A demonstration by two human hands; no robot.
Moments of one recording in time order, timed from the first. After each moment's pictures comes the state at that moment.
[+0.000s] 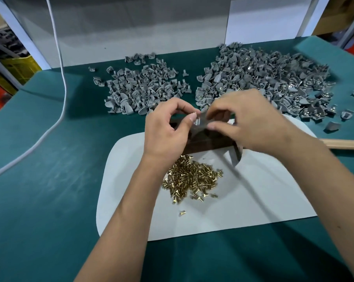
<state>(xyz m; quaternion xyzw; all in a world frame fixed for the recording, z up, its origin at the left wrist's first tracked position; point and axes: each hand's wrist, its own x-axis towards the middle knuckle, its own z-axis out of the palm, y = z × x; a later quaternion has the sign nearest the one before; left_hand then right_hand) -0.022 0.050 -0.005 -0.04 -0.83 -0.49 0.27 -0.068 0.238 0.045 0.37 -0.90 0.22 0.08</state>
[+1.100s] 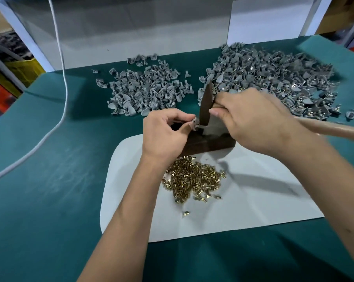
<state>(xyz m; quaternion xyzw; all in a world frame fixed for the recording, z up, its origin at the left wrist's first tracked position) -0.024 0.045 -0.003 0.02 -0.83 -0.50 0.23 -0.059 0.230 0.051 0.31 -0.94 0.12 0.13</state>
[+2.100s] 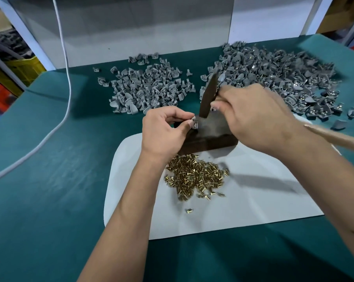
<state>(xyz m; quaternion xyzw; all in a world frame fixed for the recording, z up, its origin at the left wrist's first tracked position) -0.023 0.039 -0.004 0.03 -0.82 -0.53 0.22 -0.056 0.223 0.049 0.29 -0.94 0.12 0.14</state>
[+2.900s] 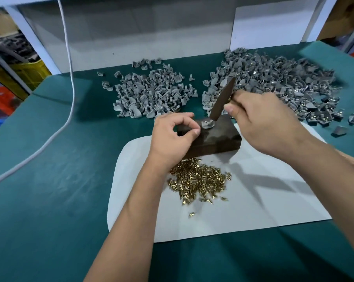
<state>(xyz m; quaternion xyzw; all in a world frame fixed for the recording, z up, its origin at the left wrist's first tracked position) -0.026 0.039 -0.012 0.04 -0.83 -0.54 0.16 -0.061 0.238 0.045 0.24 -0.94 0.20 0.11</state>
